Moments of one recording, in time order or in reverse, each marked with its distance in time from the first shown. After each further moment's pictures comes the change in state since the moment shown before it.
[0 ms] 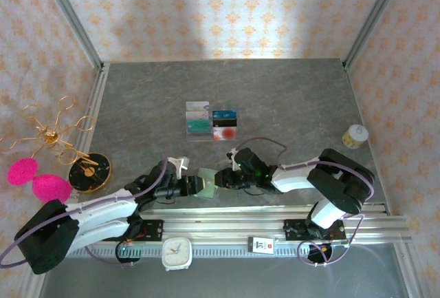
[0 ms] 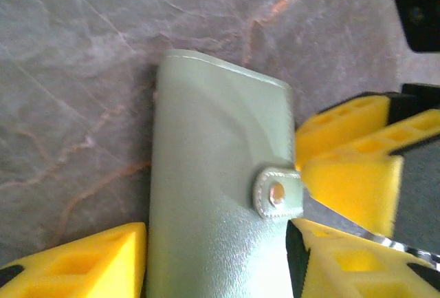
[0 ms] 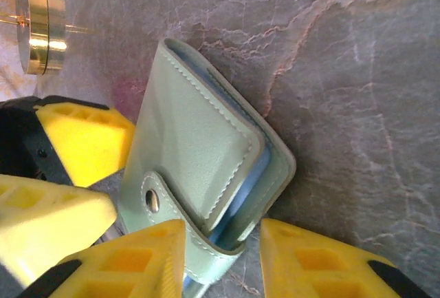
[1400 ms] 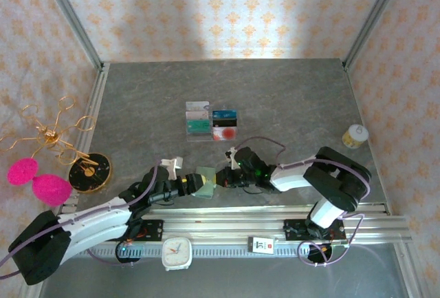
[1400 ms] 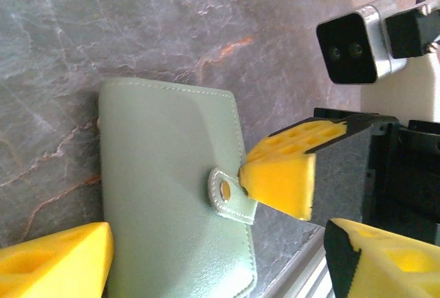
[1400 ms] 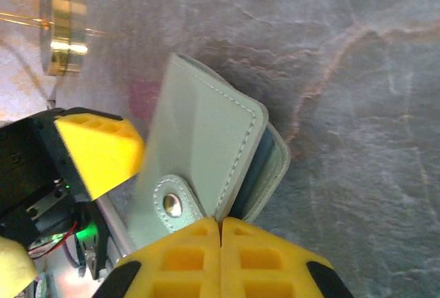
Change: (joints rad) left arm -0.009 -0.167 -0.092 0.114 -0.056 -0.094; right arm -0.021 -0.034 0.002 0.057 -0.043 -0.033
